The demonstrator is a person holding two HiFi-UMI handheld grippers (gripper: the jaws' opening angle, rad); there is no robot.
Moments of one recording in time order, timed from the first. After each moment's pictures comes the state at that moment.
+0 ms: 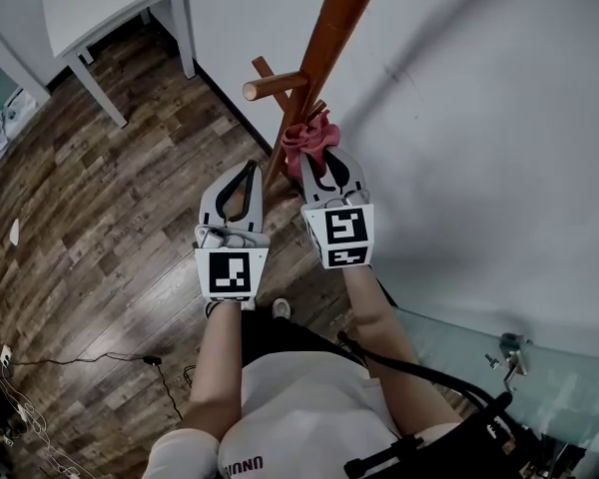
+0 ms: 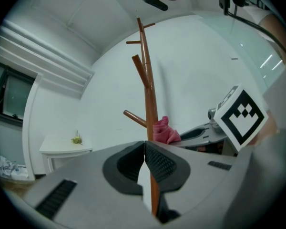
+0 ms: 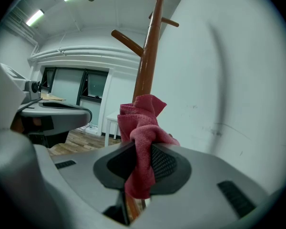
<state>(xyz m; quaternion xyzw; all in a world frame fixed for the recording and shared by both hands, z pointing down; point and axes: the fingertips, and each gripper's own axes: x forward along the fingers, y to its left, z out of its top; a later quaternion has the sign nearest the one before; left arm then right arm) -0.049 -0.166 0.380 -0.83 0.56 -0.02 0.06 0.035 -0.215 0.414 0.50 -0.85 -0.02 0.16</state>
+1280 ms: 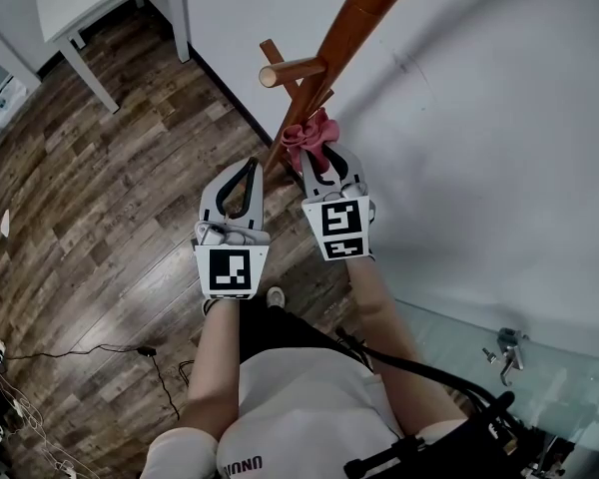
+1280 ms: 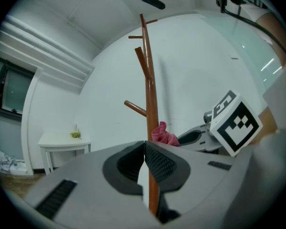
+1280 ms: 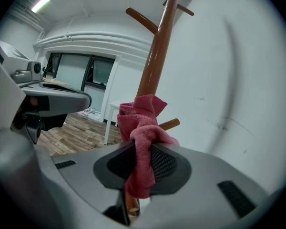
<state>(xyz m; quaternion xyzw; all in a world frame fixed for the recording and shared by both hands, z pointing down) -0.050 -0.166 0.395 -0.83 0.56 0.00 0.05 0.035 -0.217 0.451 0.48 -0.84 -0.04 0.23</state>
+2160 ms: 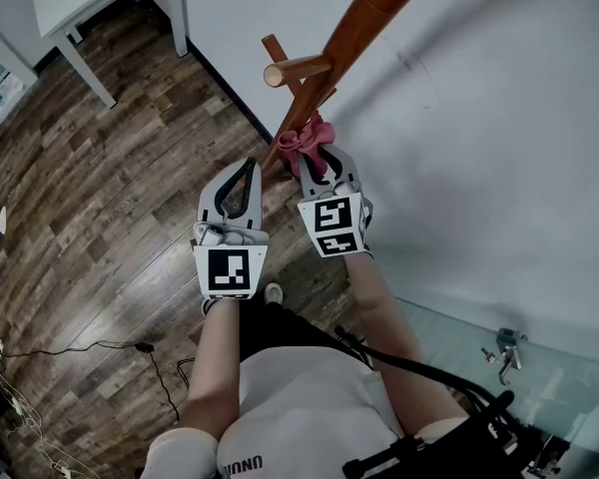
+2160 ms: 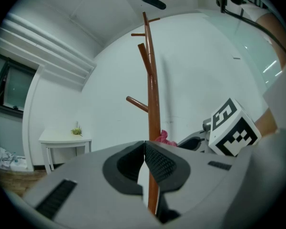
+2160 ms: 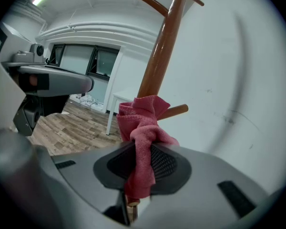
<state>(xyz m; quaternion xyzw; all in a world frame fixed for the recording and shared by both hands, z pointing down) -0.051 -0.164 0.412 -0.83 0.56 -0.03 0.03 0.038 -0.217 0.484 0.47 -0.83 -0.04 0.29</state>
